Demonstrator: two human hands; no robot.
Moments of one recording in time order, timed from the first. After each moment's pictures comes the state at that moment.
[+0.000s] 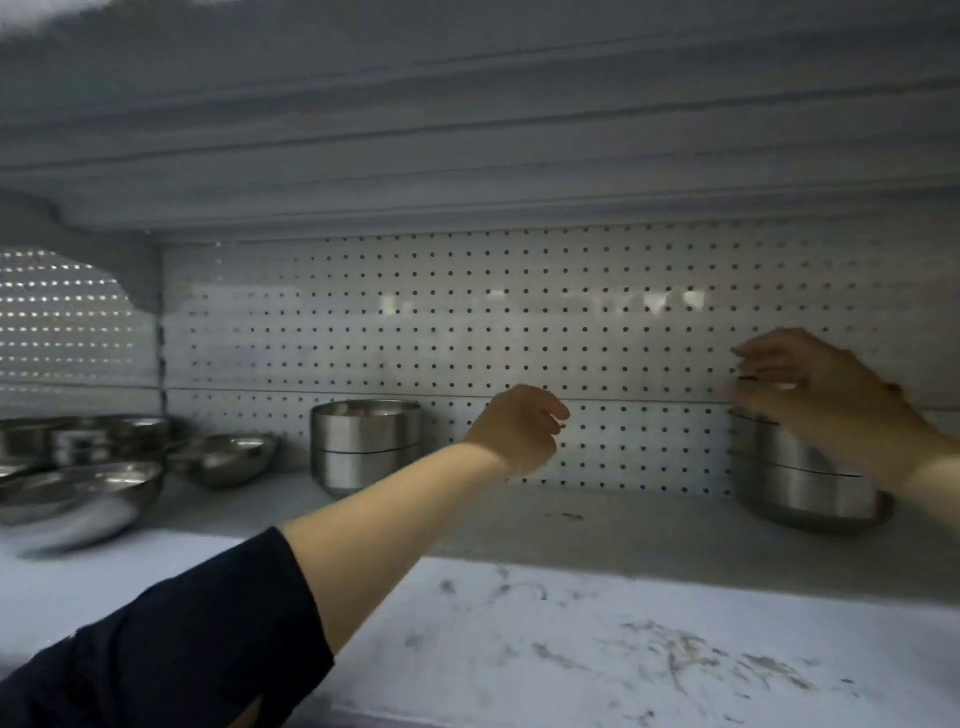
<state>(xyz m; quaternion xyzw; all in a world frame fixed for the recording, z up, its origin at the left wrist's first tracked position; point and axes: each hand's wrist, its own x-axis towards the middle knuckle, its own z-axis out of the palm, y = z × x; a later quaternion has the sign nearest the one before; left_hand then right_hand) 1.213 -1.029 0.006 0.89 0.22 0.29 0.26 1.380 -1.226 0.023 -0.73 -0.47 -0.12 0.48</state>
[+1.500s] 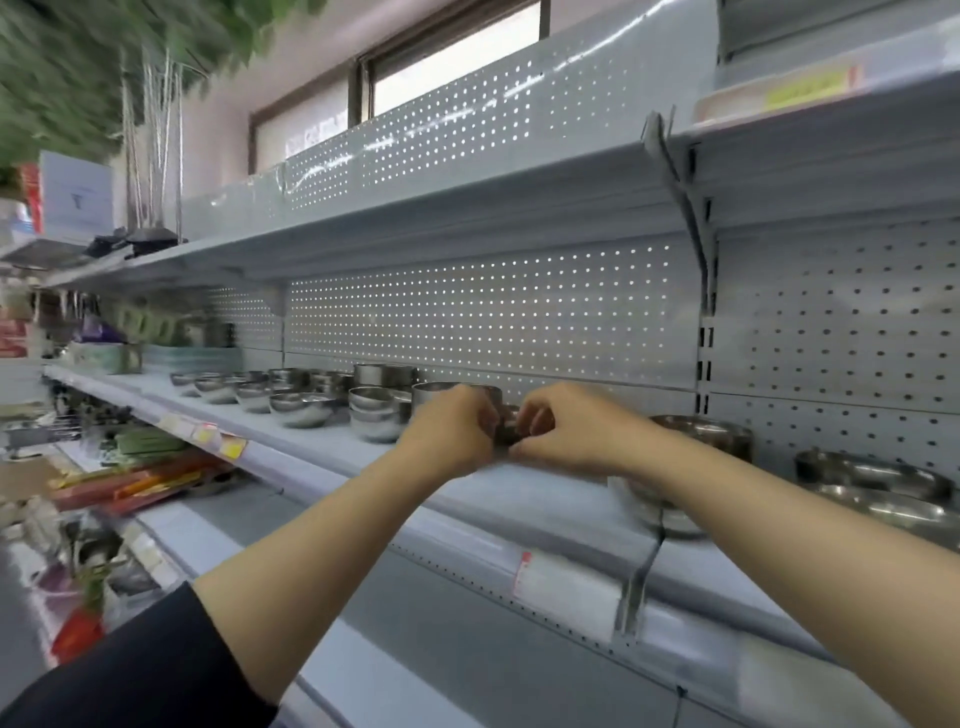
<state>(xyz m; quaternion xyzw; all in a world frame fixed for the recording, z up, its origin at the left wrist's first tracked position) 0.584 -0.707 -0.001 0.81 0.49 0.34 0.03 0.727 -0.745 0.015 -0.59 -0.77 -0.04 0.26</state>
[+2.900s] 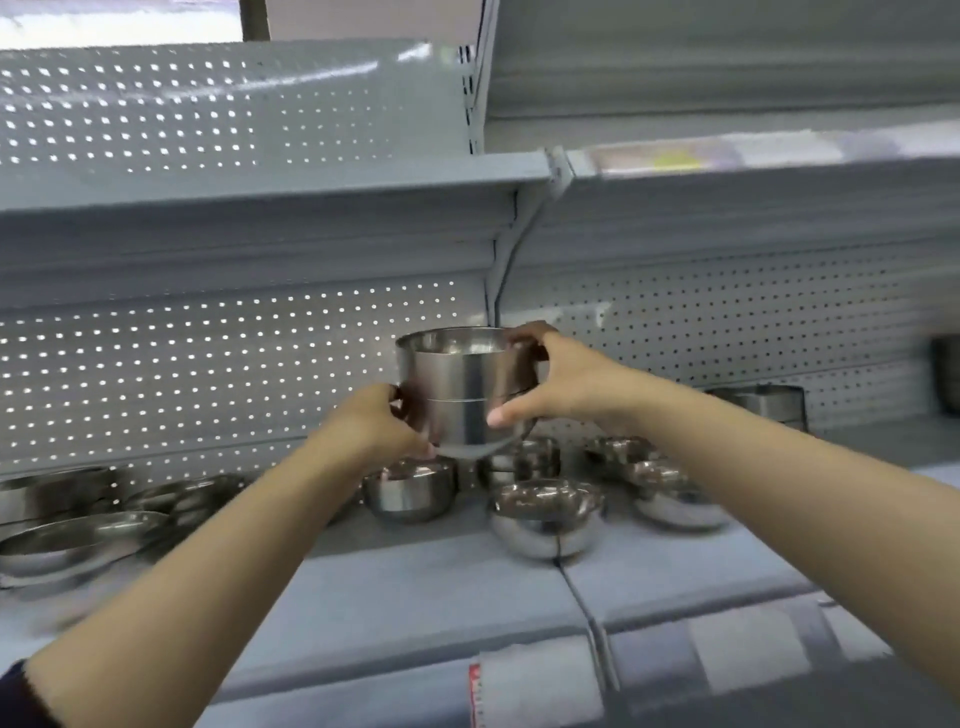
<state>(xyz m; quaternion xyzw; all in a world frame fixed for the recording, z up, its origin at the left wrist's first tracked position) 0.631 -0.608 0.050 0.87 0.23 0.32 0.30 0.774 -0.757 0.064 -0.73 -0.50 -0.02 0.47</state>
